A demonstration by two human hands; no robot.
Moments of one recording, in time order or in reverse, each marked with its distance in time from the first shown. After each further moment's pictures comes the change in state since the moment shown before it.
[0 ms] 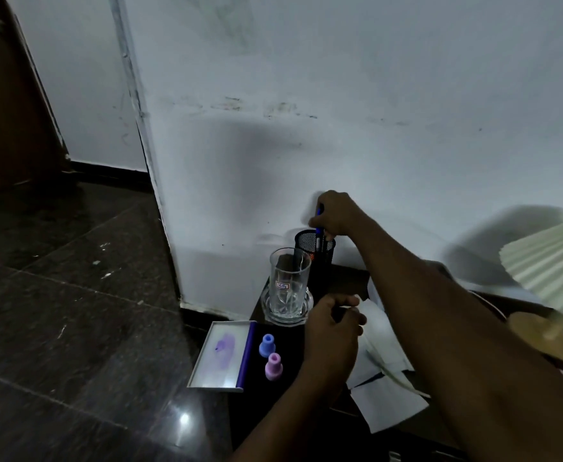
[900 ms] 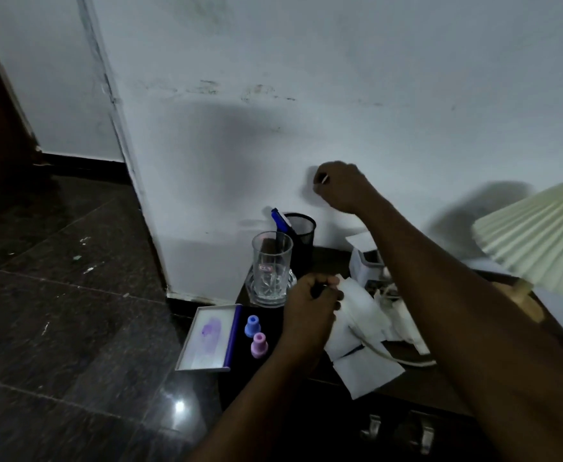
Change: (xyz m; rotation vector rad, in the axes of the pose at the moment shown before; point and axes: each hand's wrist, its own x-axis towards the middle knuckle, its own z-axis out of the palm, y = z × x) left_hand 0.001 0.007 -0.008 0.031 -0.015 -0.054; right_hand -0.051 0.005 -0.044 -0.059 0.207 -0.032
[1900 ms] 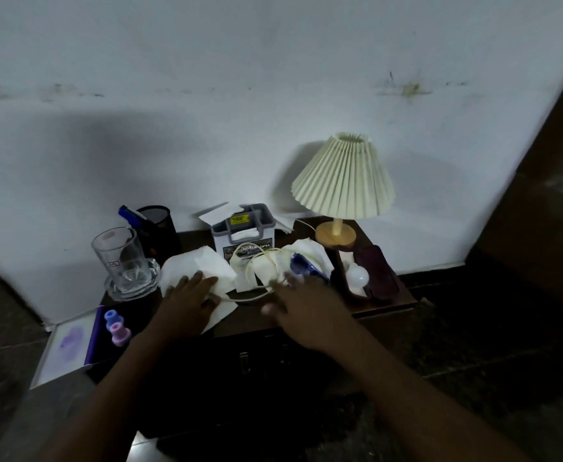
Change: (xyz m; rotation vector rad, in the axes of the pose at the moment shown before) left_hand 0.023 -0.050 0.001 1.515 -0.431 0.250; right_hand -0.340 0.080 -0.017 -0.281 -0.249 0.260
